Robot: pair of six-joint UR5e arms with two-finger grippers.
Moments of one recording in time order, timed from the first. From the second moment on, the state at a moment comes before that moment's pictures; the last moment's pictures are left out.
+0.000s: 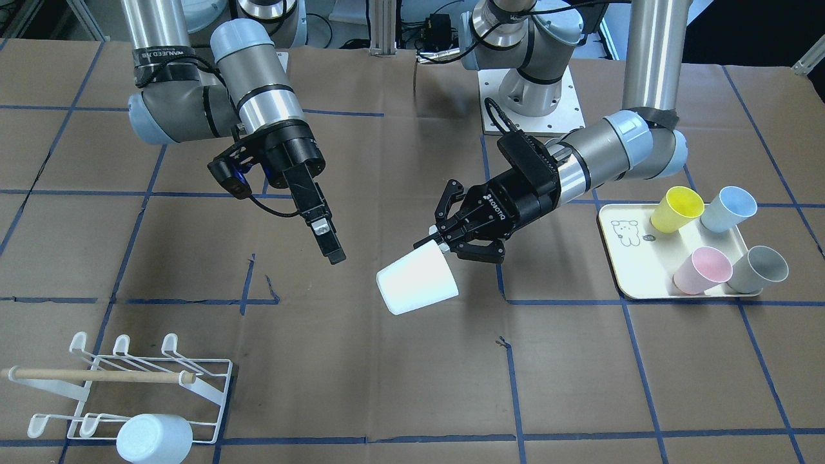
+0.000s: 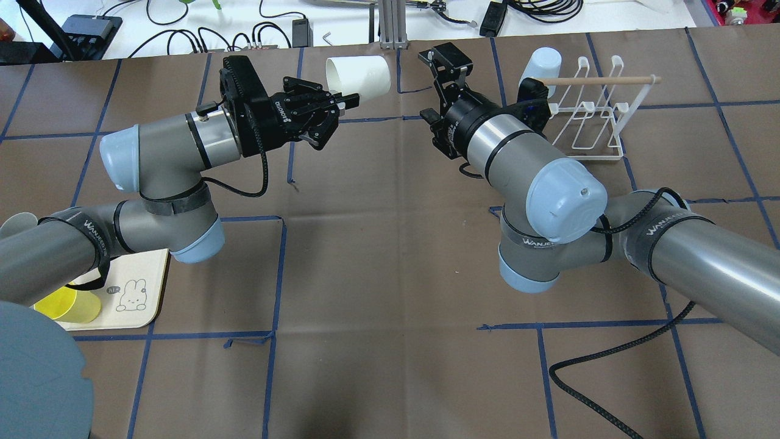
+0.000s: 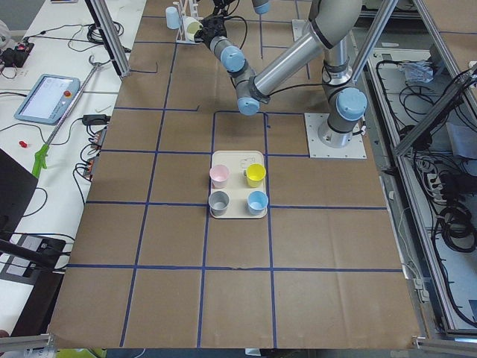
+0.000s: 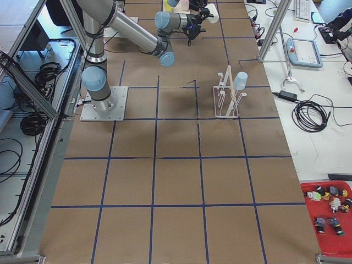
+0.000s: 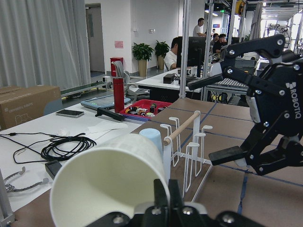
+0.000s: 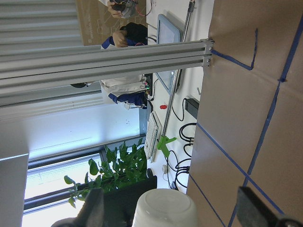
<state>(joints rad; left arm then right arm) -1.46 -1.95 -2.05 0.29 0.40 0.52 1.78 -1.28 2.08 -3.61 -1.31 1.63</state>
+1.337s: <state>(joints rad) -1.47 -1.95 -2.05 0.29 0.40 0.52 1.85 -1.19 1.97 -3.58 -1.32 1.73</state>
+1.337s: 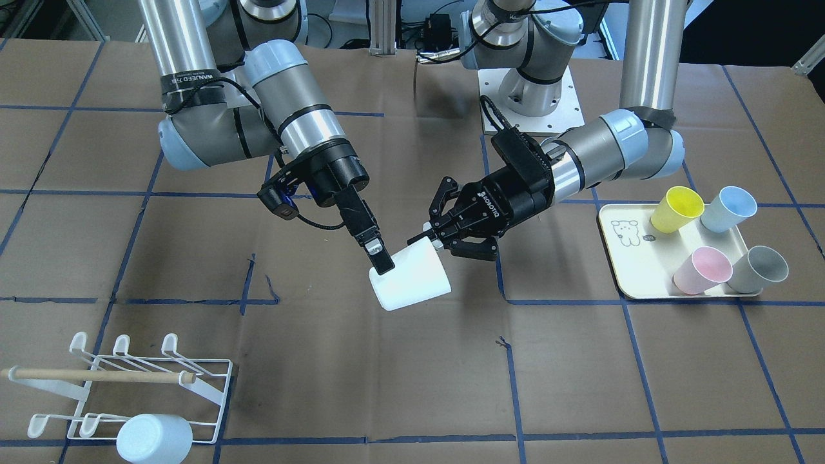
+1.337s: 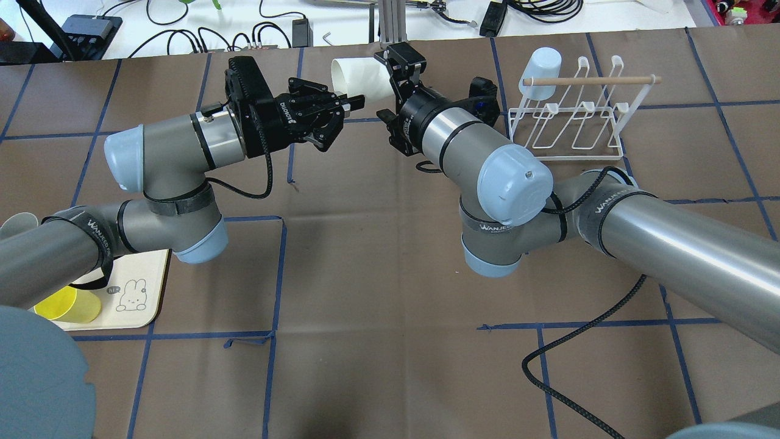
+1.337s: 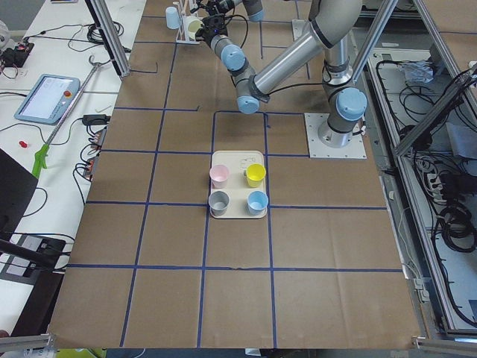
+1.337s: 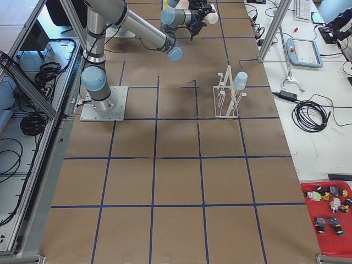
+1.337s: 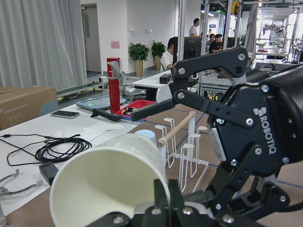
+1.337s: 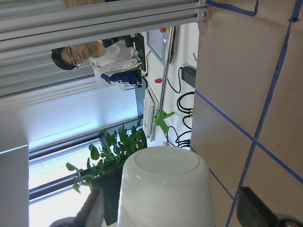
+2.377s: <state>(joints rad) -1.47 -1.95 -2.05 0.29 0.40 0.52 1.86 -1.12 1.88 -3.58 -1.32 1.76</state>
